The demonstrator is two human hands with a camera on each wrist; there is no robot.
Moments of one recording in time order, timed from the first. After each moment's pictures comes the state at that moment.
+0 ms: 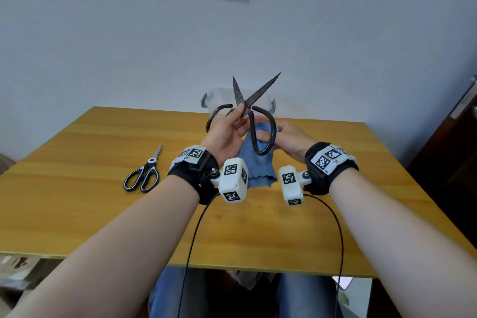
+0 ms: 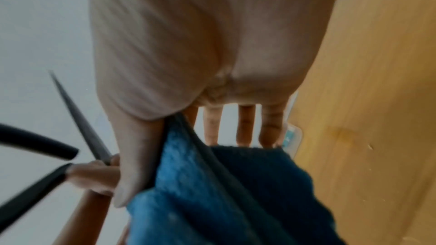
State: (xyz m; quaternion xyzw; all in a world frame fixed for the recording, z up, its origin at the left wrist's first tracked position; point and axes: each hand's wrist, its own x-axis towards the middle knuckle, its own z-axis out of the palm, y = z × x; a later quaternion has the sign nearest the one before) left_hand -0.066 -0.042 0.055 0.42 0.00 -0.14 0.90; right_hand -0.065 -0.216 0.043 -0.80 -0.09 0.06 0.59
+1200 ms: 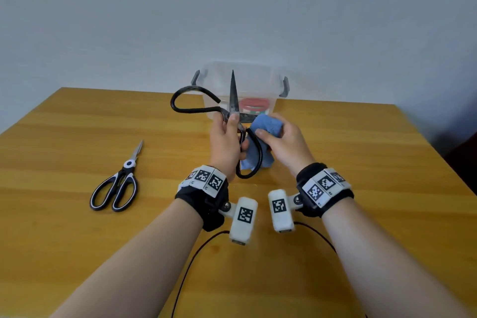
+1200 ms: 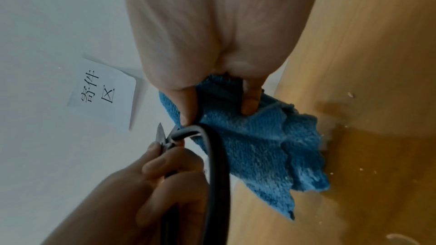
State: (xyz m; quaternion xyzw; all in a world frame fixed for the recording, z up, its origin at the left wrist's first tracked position) left_hand 0.021 -0.064 -0.040 0.62 0.03 0.04 0.78; right_hand 0.016 -0.203 -0.040 -0.79 0.01 -0.09 0.60
